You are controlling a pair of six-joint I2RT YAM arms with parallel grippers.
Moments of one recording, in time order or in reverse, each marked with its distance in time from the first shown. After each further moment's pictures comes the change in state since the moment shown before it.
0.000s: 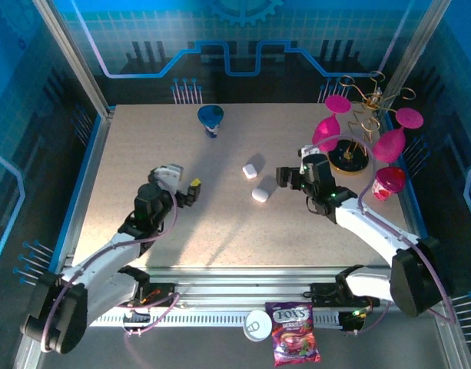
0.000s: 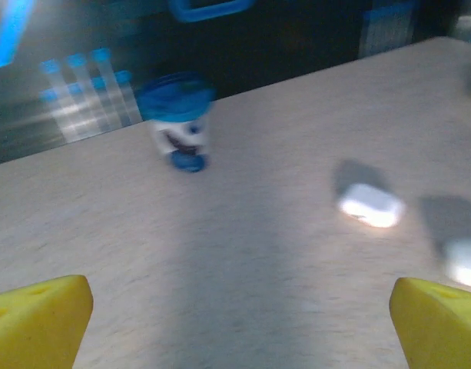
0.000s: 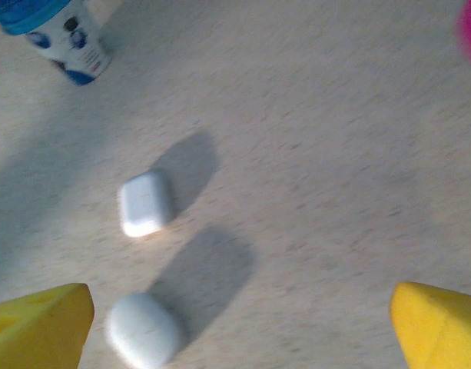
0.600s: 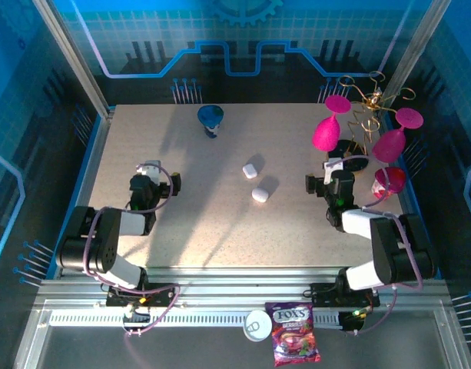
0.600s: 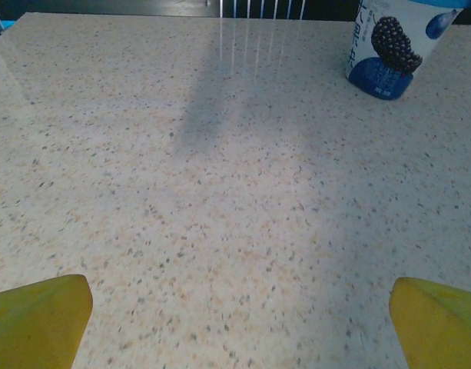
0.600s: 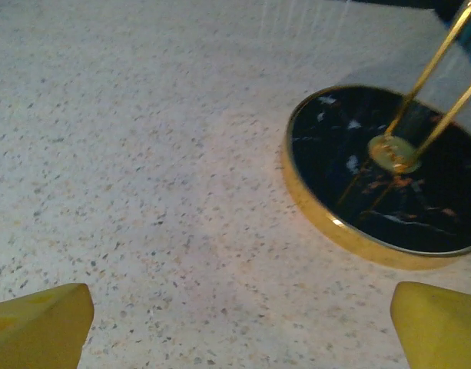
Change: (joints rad) left arm 0.281 0.540 0.032 0.384 0.072 -0.146; right arm -0.331 0.231 -0.300 0.643 -0.091 -0.289
